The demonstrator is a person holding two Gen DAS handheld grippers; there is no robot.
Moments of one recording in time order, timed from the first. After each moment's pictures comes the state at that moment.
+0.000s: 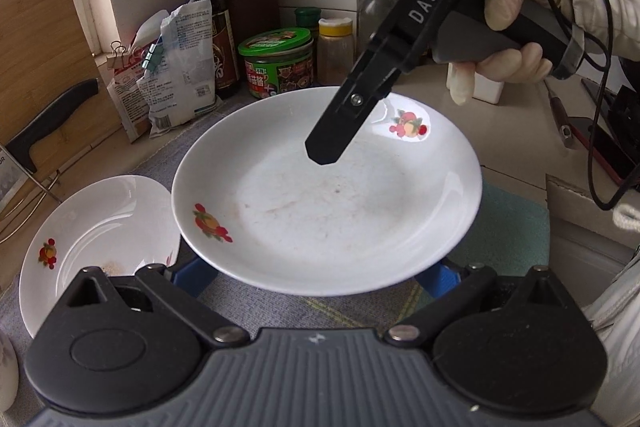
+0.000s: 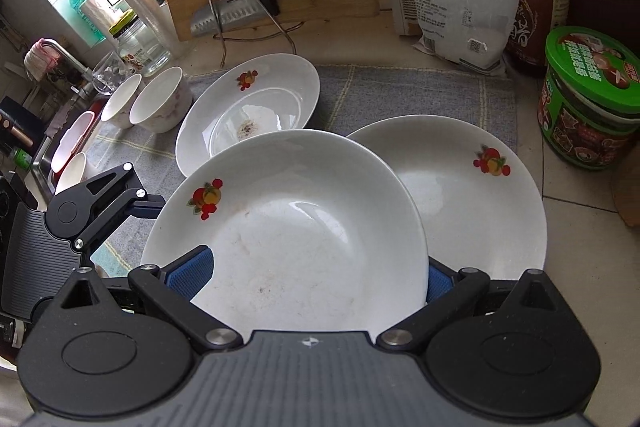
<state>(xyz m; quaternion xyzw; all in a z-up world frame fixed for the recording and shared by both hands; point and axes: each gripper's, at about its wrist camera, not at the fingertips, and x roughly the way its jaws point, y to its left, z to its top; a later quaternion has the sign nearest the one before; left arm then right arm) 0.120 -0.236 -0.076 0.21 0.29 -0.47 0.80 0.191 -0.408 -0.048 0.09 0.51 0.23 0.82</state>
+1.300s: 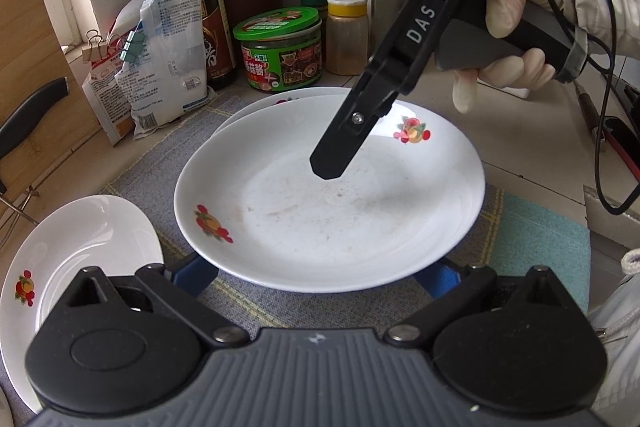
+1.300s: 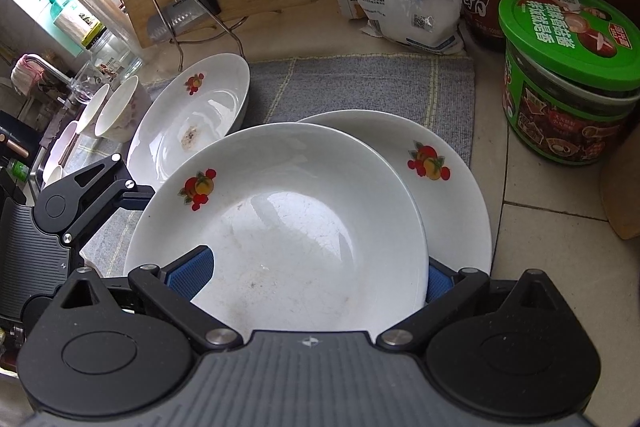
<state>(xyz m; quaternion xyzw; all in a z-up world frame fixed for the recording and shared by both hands) 0.157 -0.272 -0.090 0.23 0.31 -0.47 0.79 0.225 -0.454 -0.084 0.11 0.53 0.23 0.81</state>
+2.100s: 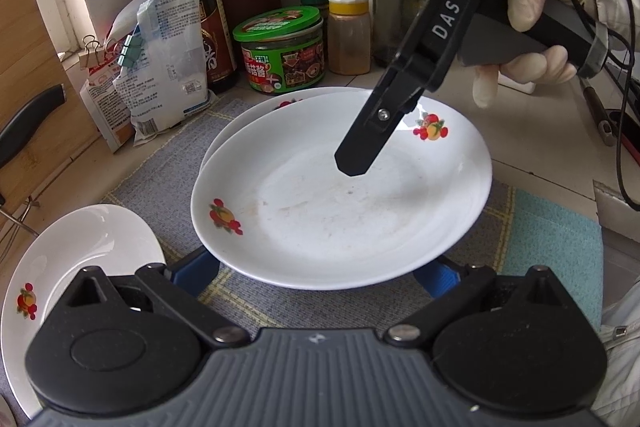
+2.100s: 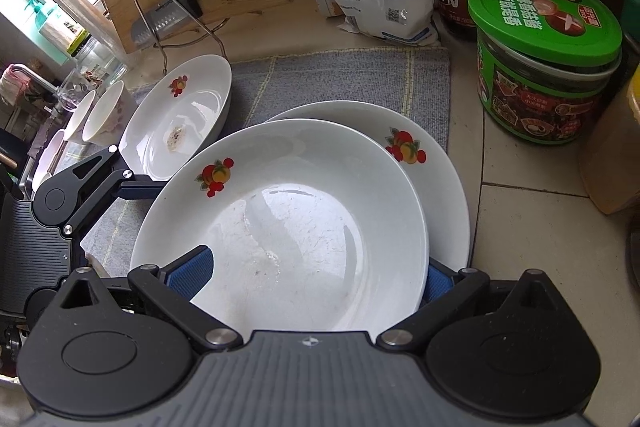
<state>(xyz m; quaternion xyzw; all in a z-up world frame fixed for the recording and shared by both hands) 0.164 -0.275 -0.094 0.25 0.30 -0.47 0.79 0.216 -0.460 -0.083 0.12 0.54 0.20 0.81</state>
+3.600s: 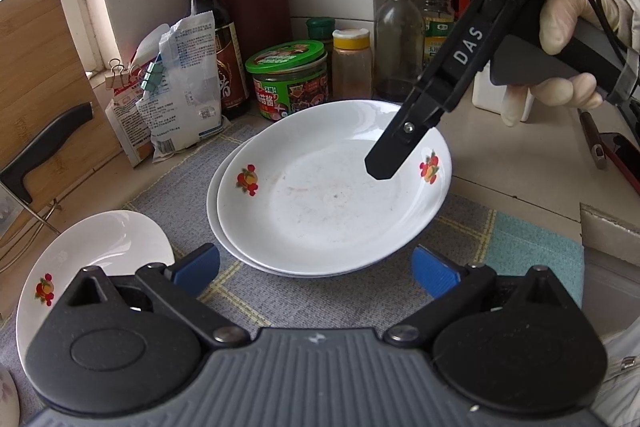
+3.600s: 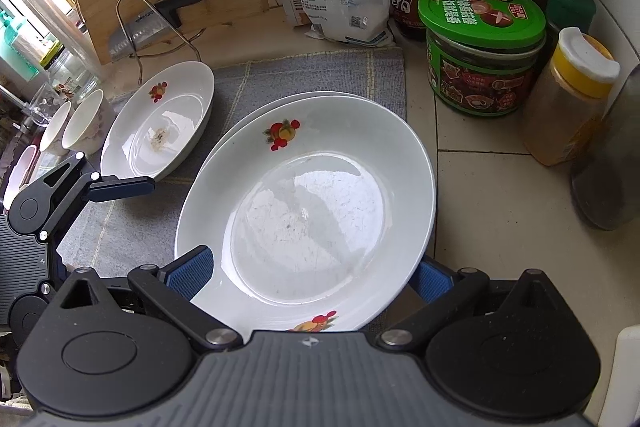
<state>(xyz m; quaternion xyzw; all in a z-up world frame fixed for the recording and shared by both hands) 0.139 -0.260 -0.077 0.22 0.27 -0.45 0.82 0.180 -0.459 -0.061 0.11 0.53 0.13 0.83</state>
